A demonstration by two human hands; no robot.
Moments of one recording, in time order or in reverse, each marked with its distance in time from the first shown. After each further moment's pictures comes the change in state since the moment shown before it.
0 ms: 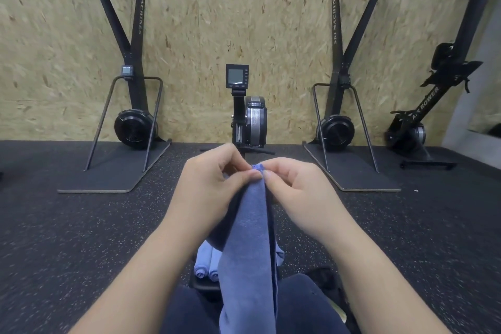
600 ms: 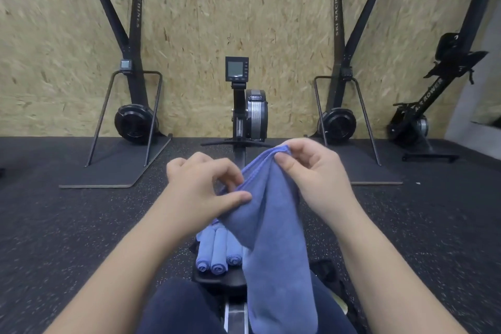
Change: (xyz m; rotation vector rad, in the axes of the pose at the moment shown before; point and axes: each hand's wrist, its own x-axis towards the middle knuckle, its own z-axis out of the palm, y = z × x) left_hand -0.005 -0.029 -0.014 0.343 -0.250 0.073; right_hand 0.014 0.022 -0.011 0.230 0.193 -0.058
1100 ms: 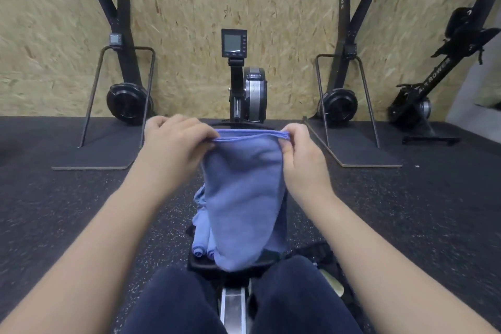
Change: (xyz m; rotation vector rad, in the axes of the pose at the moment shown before) left_hand 0.046 -0.073 0.023 0.428 0.152 0.162; right_hand 0.030 0.077 0.013 -0.579 0.081 0.025
